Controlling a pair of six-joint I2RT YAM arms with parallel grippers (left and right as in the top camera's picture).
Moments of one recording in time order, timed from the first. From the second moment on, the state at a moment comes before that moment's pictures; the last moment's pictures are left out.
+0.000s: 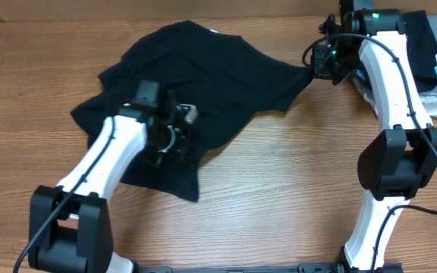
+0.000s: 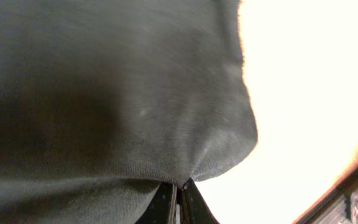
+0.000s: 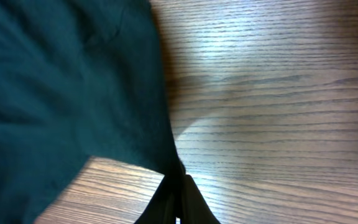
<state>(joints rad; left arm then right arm) -0.25 1.69 1.17 -0.90 0.45 0.05 0.02 2.18 2.14 -1.32 -0.22 0.07</state>
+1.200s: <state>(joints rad) 0.07 1.97 1.26 -0.87 0.12 -0.24 0.01 2.18 2.14 -1.30 -0.23 0.07</state>
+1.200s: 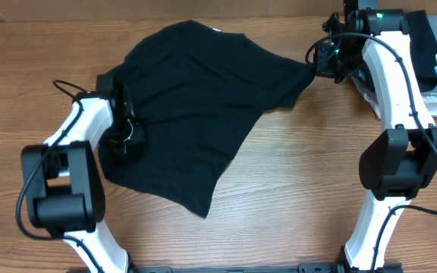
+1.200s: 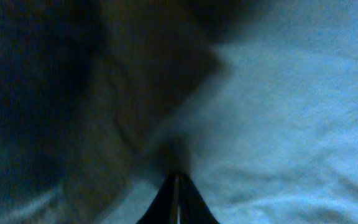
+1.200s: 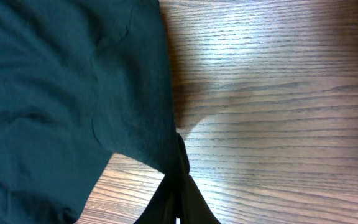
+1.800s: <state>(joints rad) 0.31 1.98 1.26 -0.28 -0.09 -0.15 0.01 2.18 2.14 -1.30 -0.24 0.07</state>
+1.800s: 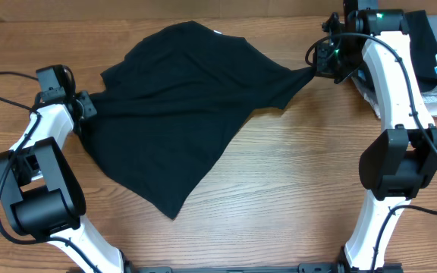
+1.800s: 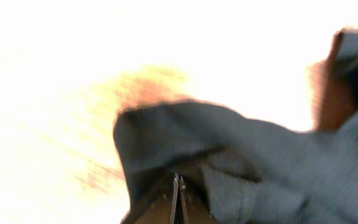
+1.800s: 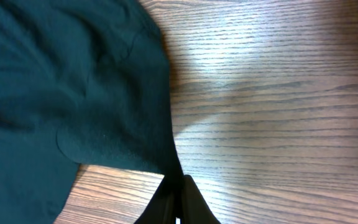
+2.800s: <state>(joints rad) -0.22 1.96 1.79 -1.49 0.20 0.01 0.01 2.18 2.14 -1.30 -0.24 0.07</state>
